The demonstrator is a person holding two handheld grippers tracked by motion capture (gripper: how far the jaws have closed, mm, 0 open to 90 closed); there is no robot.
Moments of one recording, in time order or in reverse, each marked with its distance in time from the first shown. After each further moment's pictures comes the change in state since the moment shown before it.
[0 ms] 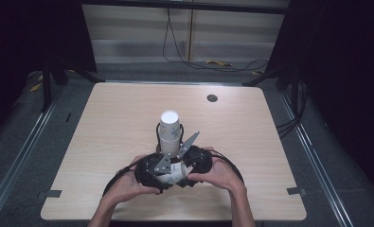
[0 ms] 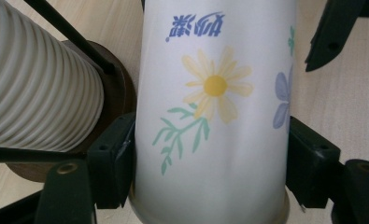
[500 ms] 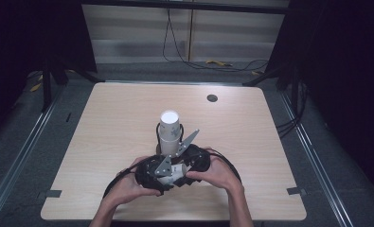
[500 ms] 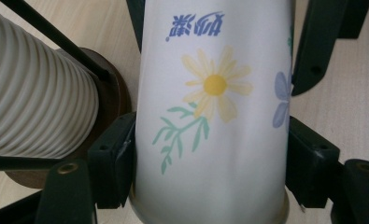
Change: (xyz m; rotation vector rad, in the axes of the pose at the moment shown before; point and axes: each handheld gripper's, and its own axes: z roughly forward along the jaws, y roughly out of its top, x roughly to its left) left arm -0.004 0.000 0.000 -0.018 0.005 0.010; right arm -0.004 0.003 0.003 -0.047 0.061 0.015
